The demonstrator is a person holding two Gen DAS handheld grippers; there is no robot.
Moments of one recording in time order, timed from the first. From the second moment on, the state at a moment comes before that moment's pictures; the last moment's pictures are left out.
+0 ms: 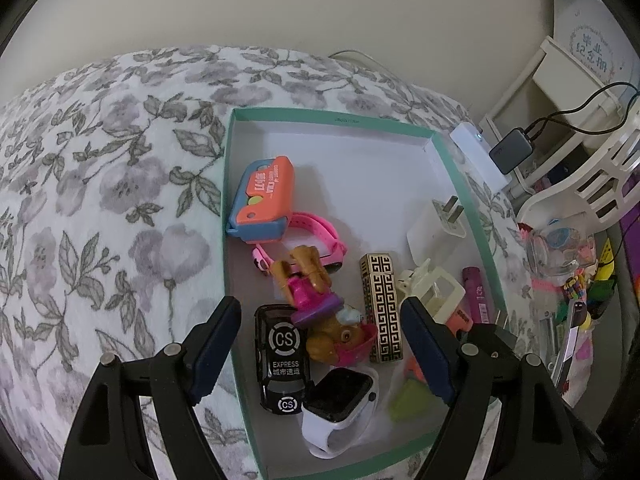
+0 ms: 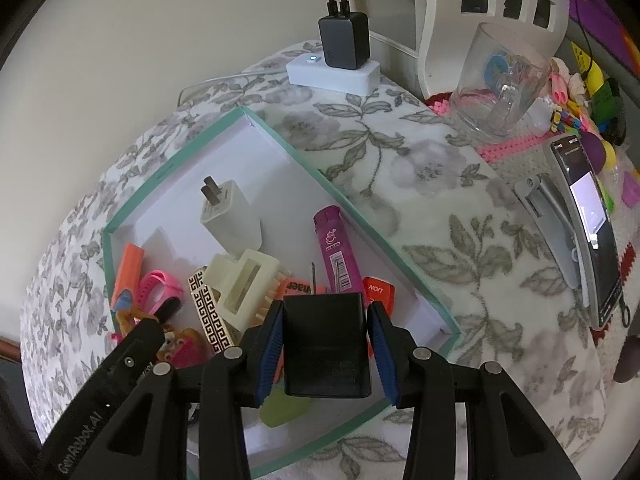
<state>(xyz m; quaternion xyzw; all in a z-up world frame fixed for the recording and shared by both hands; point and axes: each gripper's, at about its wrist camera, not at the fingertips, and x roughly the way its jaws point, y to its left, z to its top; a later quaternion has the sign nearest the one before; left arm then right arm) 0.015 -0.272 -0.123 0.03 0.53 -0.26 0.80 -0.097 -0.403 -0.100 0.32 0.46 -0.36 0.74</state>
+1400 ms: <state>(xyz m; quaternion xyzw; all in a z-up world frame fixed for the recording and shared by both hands) 0.042 -0.215 -0.126 0.09 0.53 -0.08 0.84 -0.075 -0.373 -0.098 0.23 0.47 -0.34 0.78</state>
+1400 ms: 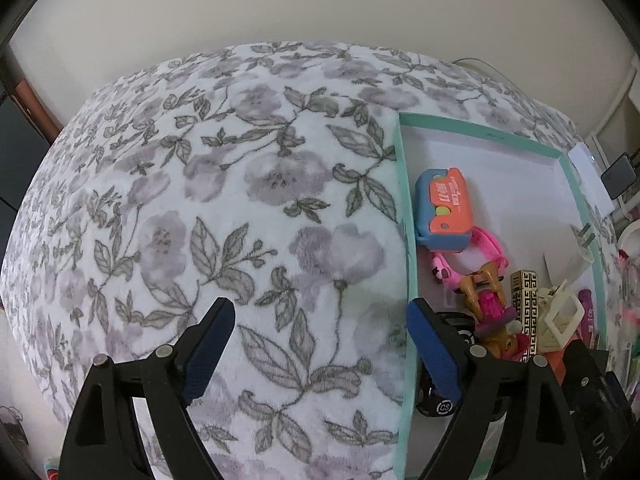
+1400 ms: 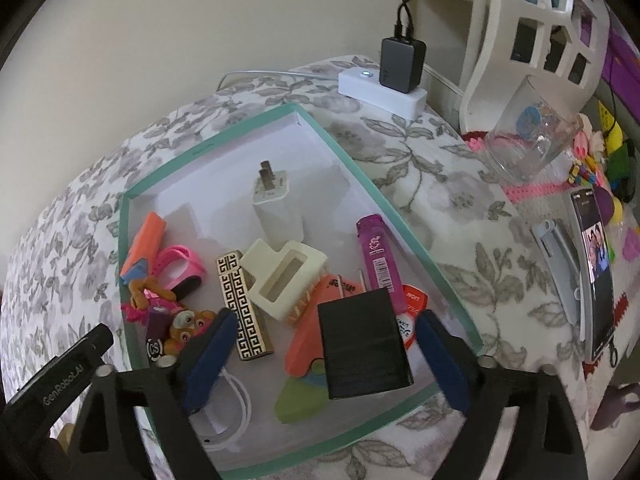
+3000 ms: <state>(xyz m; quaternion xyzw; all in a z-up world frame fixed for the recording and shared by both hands) 0.001 -0.104 -0.076 0.12 0.50 -0.04 0.85 -0.091 -0.278 -0.064 0.17 0.48 -0.29 0.81</state>
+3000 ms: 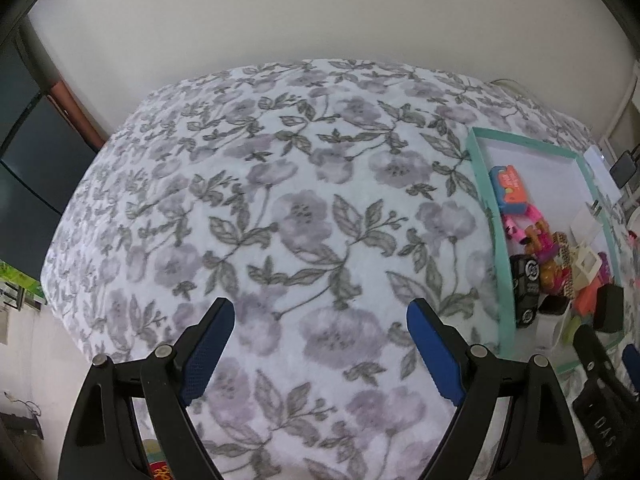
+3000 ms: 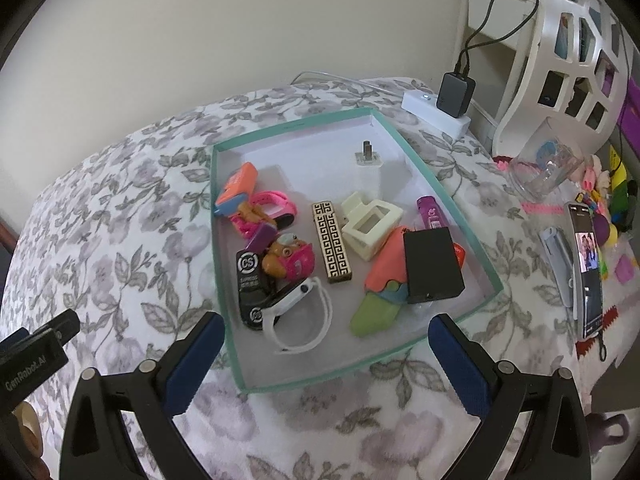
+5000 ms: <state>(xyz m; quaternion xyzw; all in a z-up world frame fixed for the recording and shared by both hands) -0.040 -0.069 -0.059 0.13 0.47 -0.03 0.88 -0.109 -0.231 -0.036 0.13 0.45 -0.27 0.84</state>
